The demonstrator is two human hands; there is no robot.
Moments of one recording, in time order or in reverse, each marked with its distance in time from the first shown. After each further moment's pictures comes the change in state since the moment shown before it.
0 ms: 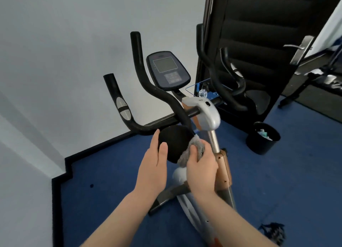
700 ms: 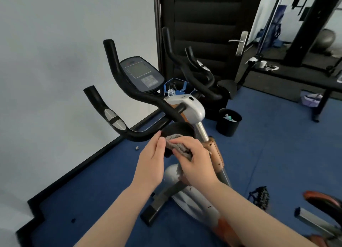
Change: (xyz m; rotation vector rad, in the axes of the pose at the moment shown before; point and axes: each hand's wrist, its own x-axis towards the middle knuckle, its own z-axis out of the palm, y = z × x) left_hand 0.033 -0.013 -0.045 -0.250 -0.376 0.081; right_hand -0.030 -0.021 0.016 -0.087 -0.091 -0.343
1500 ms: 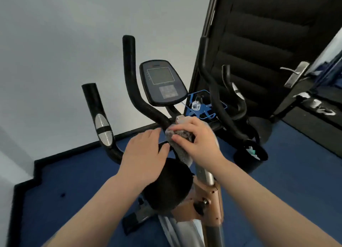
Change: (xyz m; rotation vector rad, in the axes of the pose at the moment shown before) left_hand 0.096 0.029 0.019 0.827 0.235 -0.007; right_hand 0.175 0.040 -0.025 -0.146 -0.441 -0.266
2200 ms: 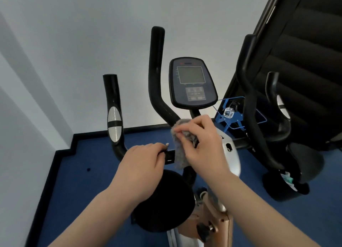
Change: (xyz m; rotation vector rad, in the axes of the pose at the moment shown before) left_hand -0.011 0.004 0.004 0.006 0.063 -0.233; right_hand 0.035 0.019 0.019 0.094 0.089 -0.253
